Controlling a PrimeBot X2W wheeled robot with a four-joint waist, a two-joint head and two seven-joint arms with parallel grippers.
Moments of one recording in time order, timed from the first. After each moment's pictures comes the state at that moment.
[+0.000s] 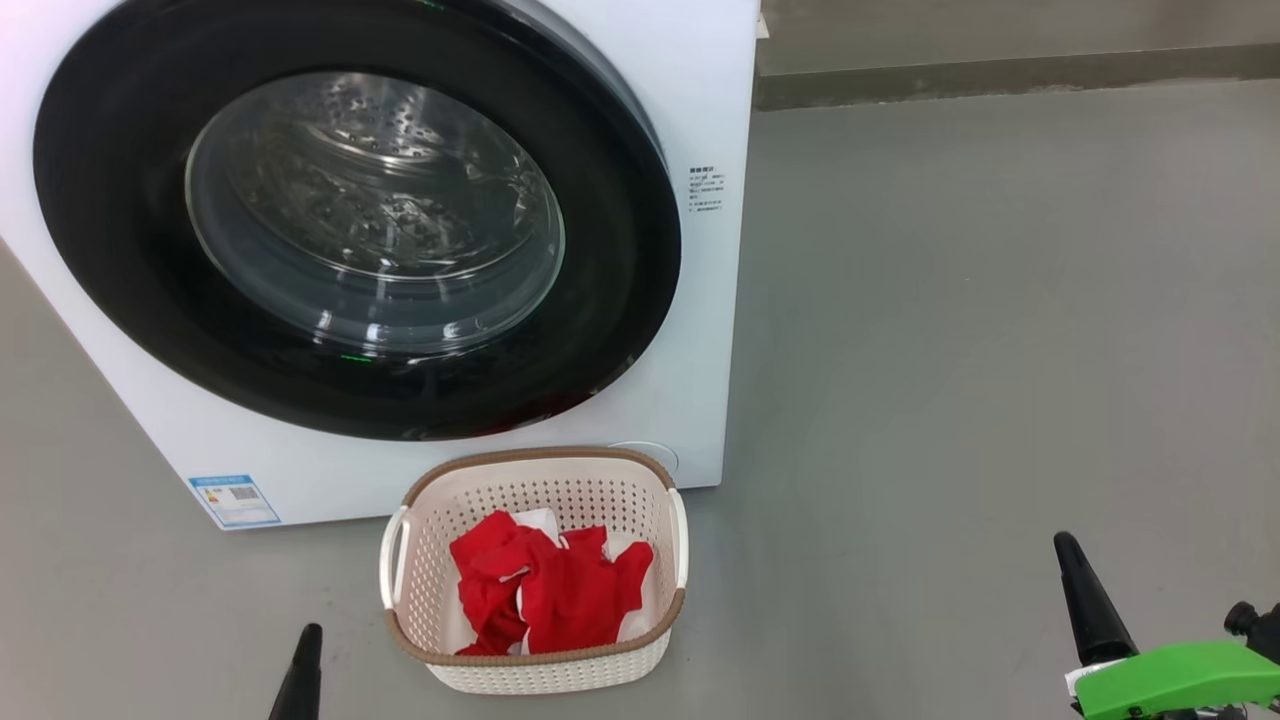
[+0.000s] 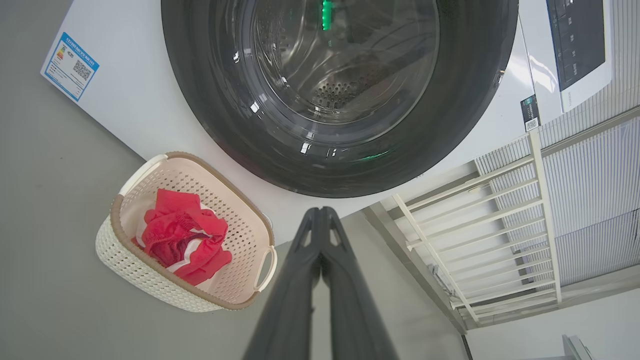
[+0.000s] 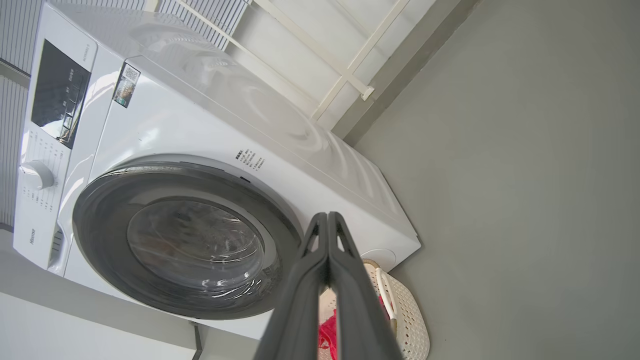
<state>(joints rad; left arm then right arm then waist) 0.05 0.05 0.06 0.24 -1.09 -0.12 -0.03 0.04 -0.03 -0.11 0.26 1.07 0.13 -0.03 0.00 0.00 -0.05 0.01</state>
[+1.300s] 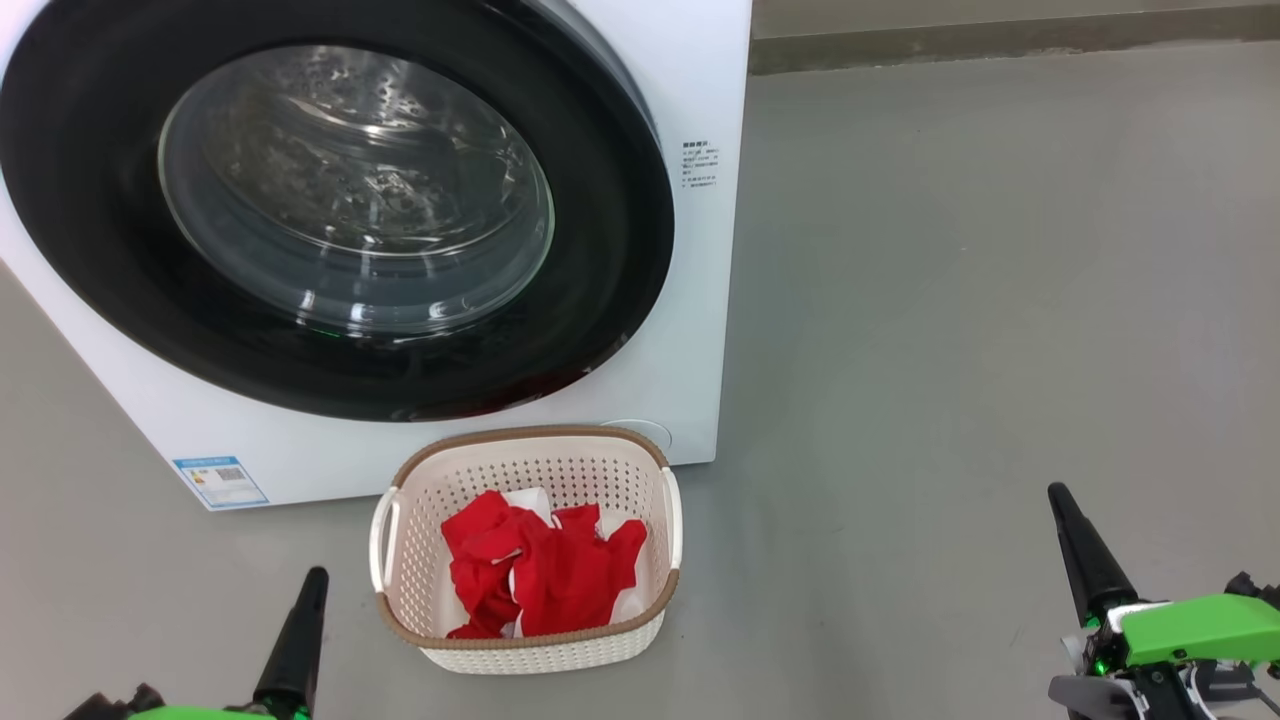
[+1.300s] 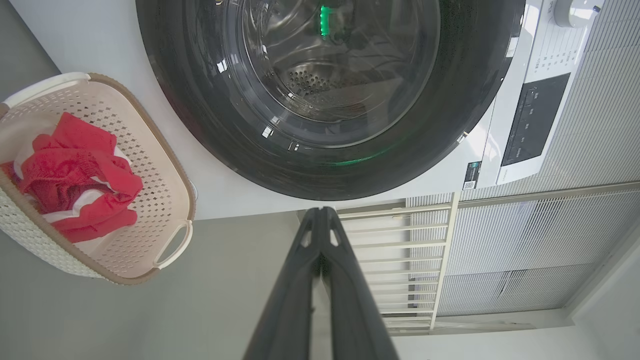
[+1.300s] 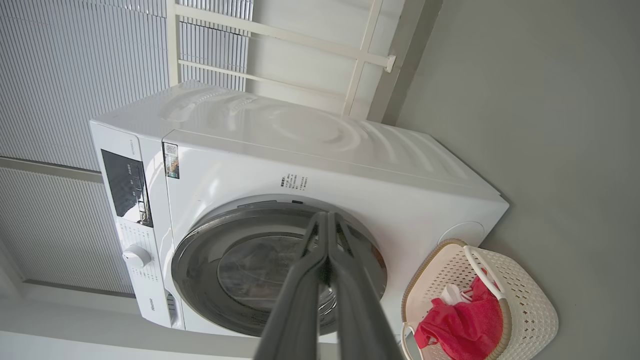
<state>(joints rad) -0.04 0.05 0.07 0.26 -1.50 -0.12 0.08 -0.04 -0.03 -0.12 0.27 1.50 0.13 0.08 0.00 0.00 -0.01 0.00</state>
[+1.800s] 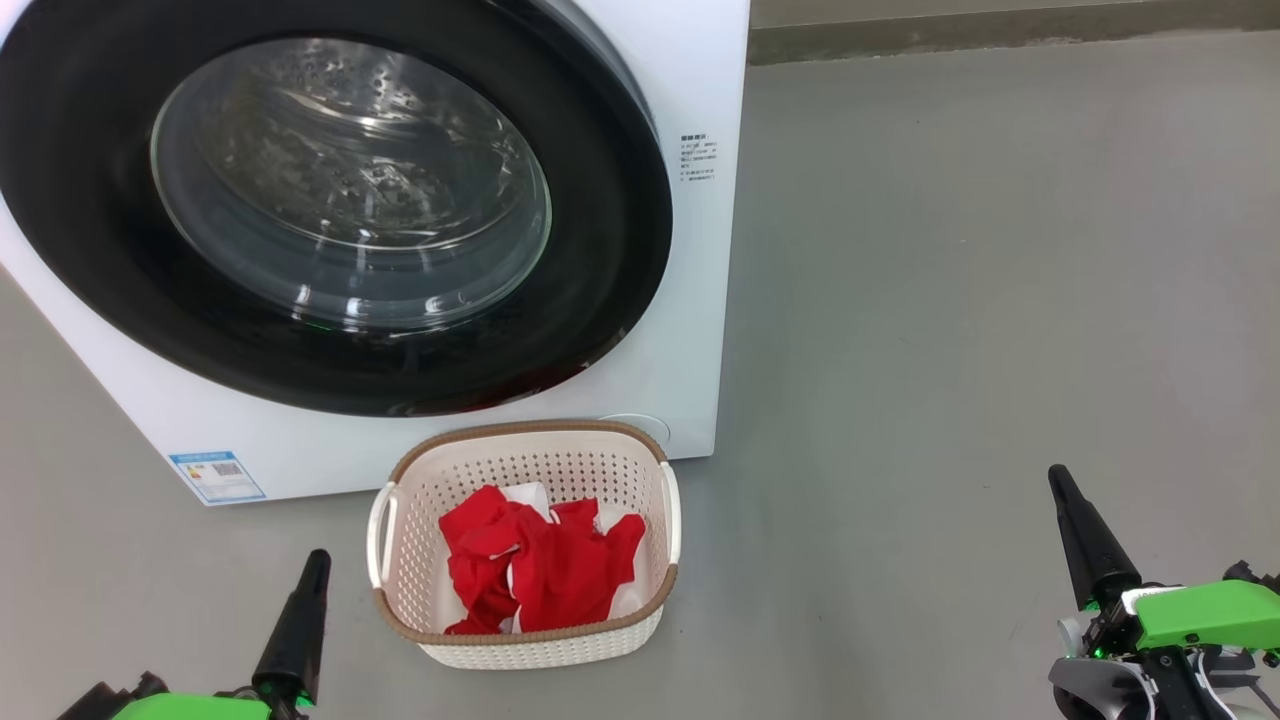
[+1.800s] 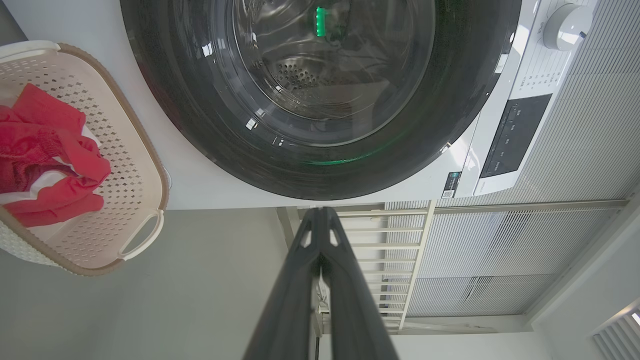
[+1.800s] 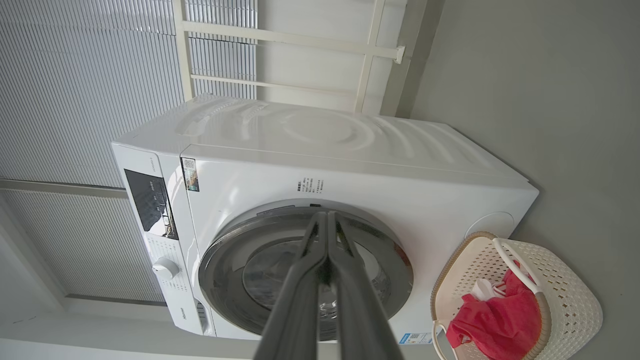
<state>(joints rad) -0.07 0.04 0.08 0.27 -1.60 -0.12 0.11 -0.07 -0.03 -0.13 0.27 1.61 0.13 0.11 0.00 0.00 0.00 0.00</state>
